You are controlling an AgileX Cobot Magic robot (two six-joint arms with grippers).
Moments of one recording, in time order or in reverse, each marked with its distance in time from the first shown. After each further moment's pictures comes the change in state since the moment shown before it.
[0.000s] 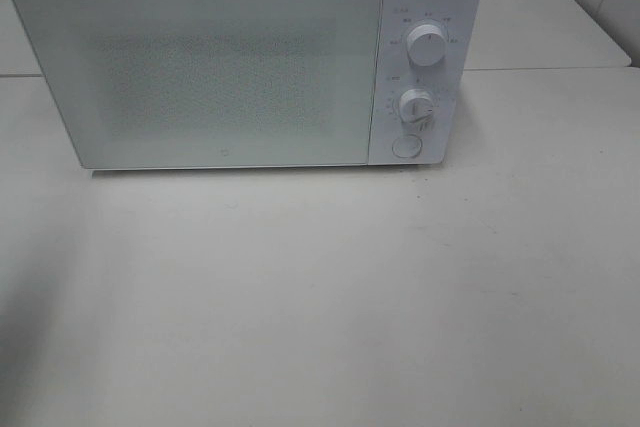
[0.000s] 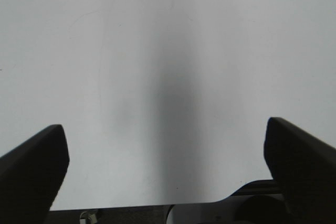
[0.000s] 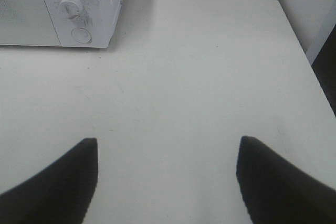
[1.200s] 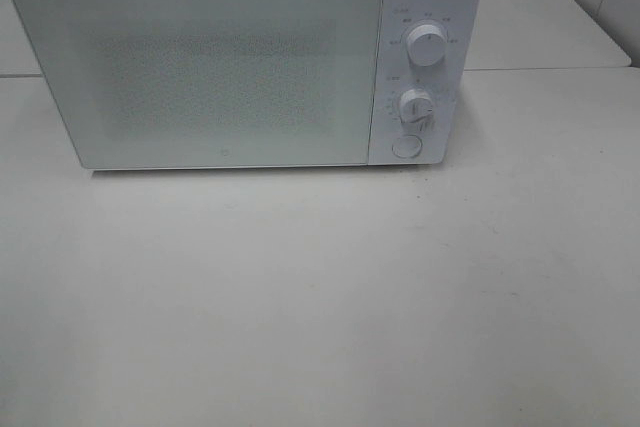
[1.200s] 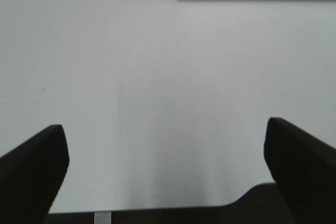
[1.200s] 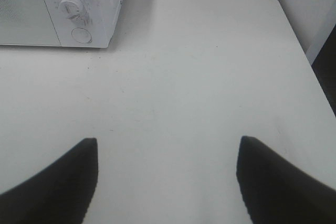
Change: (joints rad) left arm 0.006 -0.797 0.221 0.025 0.118 0.000; right arm 0.000 0.000 0.000 0.000 0.000 0.000
